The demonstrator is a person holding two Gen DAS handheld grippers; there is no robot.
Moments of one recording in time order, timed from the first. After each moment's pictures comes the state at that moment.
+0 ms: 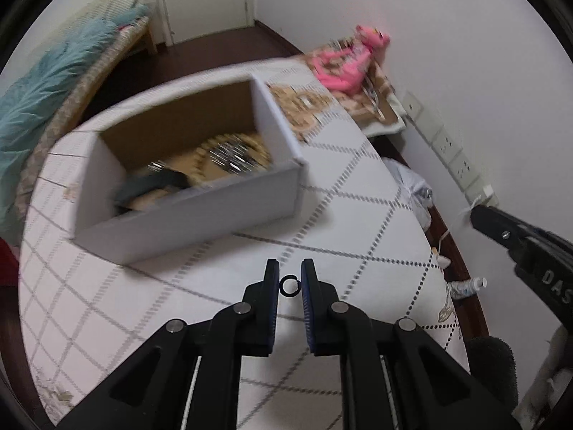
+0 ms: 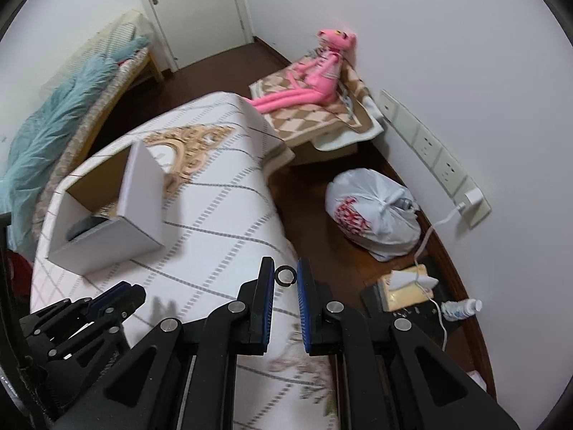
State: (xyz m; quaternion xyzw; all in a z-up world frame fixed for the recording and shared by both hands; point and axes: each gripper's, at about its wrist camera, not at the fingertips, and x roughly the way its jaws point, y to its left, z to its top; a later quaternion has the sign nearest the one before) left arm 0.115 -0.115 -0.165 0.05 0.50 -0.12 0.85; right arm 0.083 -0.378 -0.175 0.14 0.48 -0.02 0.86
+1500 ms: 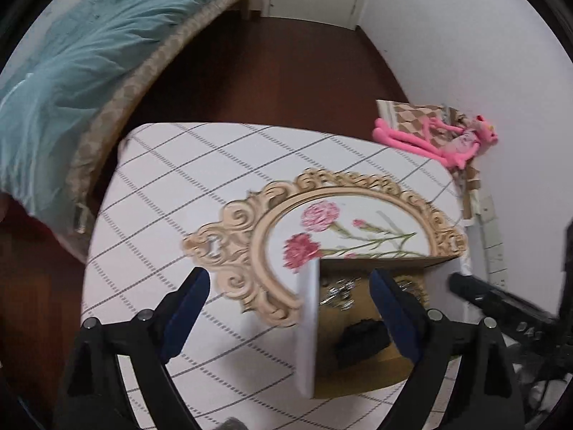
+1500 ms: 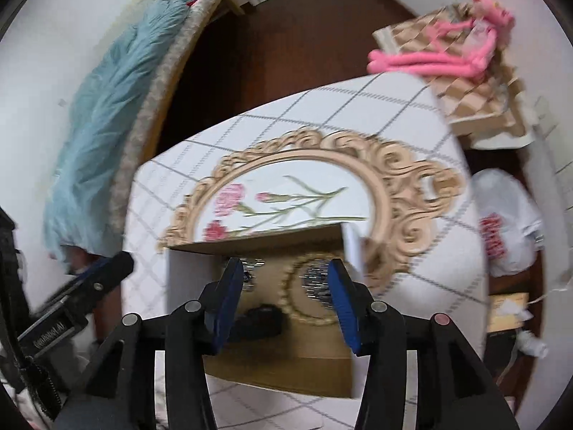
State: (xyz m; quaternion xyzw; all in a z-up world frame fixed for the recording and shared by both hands) left arm 0.253 0.067 -0.109 -0.08 0.54 0.01 0.84; right arm 0.272 -0.244 -0.156 0.16 0.59 0.15 0.78
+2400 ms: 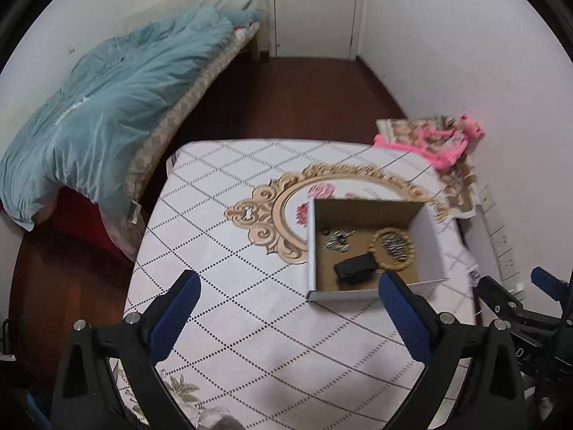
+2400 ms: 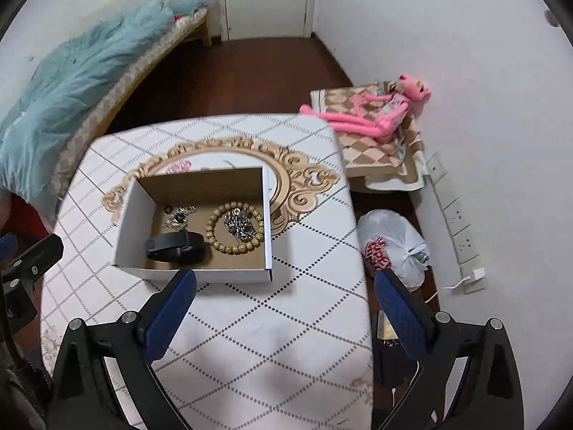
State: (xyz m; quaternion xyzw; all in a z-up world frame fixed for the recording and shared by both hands) left arm 0.122 0.037 -0.041 -0.03 0.46 0.04 0.89; right arm 0.123 -0.259 -0.069 0.01 0.50 0.02 0.87
